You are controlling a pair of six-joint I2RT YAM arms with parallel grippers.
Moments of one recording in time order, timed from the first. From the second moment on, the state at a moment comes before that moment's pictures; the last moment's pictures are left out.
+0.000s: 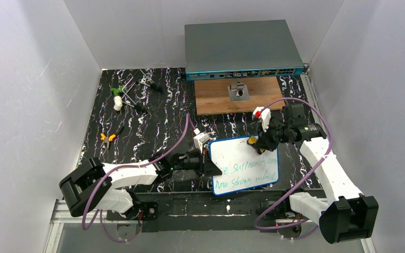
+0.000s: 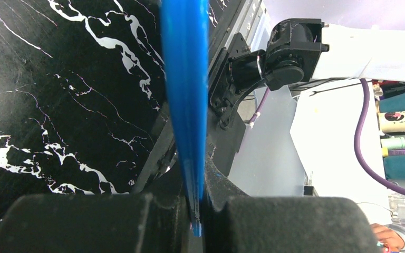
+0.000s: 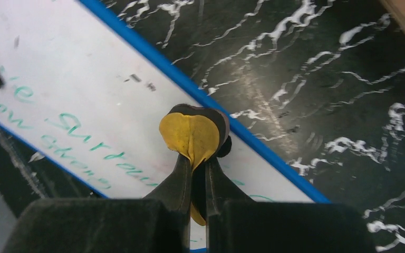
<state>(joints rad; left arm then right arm) -0.96 1.30 0.45 0.50 0.46 -0.77 0.19 1.06 0.88 -0.85 -0.67 -0.63</state>
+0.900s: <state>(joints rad) -0.95 1.34 0.46 0.54 0.49 -0.80 0.21 1.00 0.82 -0.86 -0.51 -0.63</state>
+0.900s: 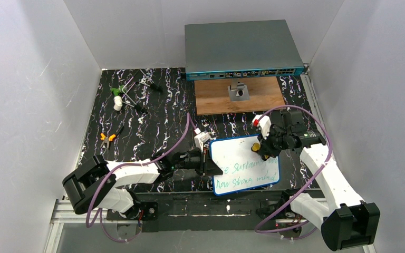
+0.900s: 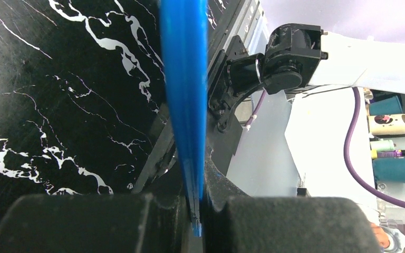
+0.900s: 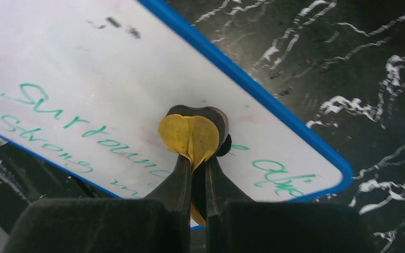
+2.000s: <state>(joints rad) -0.94 1.33 0.47 0.51 0.50 -0.79 0.16 1.07 0.91 -0.81 -0.47 -0.57</state>
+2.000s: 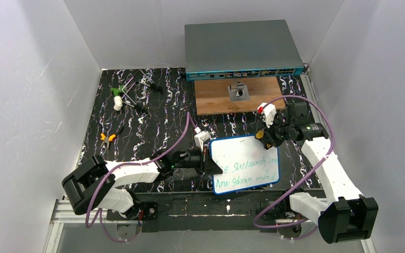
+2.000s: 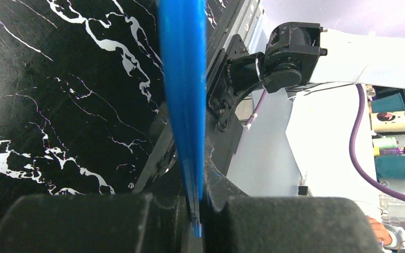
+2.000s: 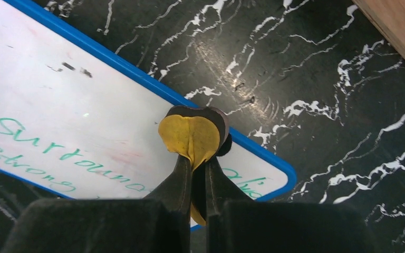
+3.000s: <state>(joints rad) -0.92 1.33 0.47 0.51 0.49 -0.79 0.13 1.02 0.81 -0.83 -0.38 -0.59</state>
